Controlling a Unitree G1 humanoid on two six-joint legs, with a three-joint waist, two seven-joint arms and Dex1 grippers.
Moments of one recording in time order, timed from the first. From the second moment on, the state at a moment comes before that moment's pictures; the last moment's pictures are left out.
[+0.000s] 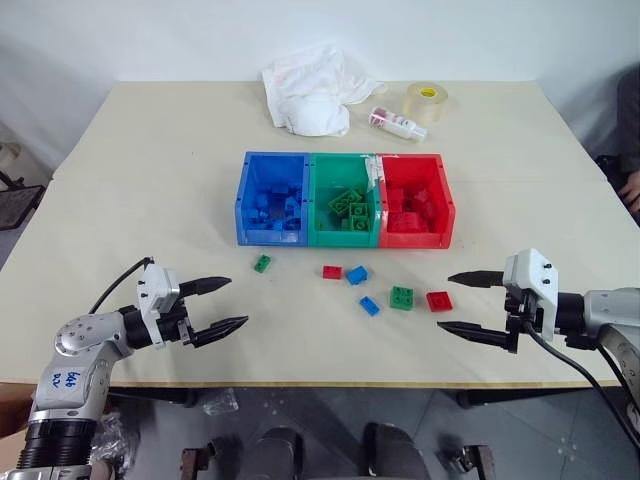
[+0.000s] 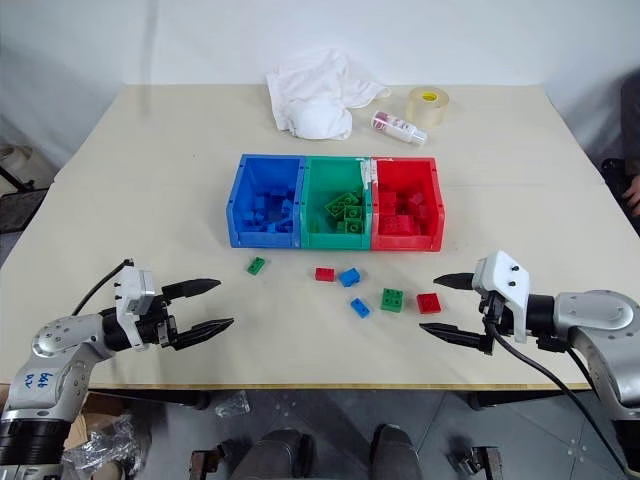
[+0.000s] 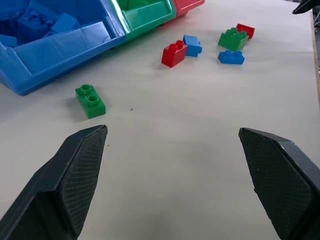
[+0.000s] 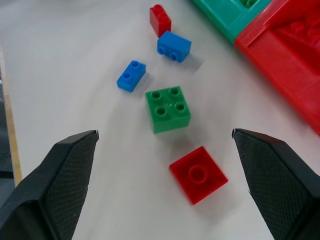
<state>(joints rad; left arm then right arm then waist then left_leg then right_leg) -0.11 0.67 0.20 0.02 -0.49 0.17 -1.10 -0.11 -0.94 -0.17 -0.23 0.48 0.37 1.14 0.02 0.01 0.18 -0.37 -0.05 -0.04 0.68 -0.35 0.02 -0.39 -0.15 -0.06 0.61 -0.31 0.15</state>
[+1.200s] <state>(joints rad) -0.05 0.61 0.19 -0.04 -0.52 0.16 -1.13 -0.32 -0.91 0.05 0.05 0.31 0.34 1.20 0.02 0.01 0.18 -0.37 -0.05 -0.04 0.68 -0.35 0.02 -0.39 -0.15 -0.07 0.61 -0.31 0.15</state>
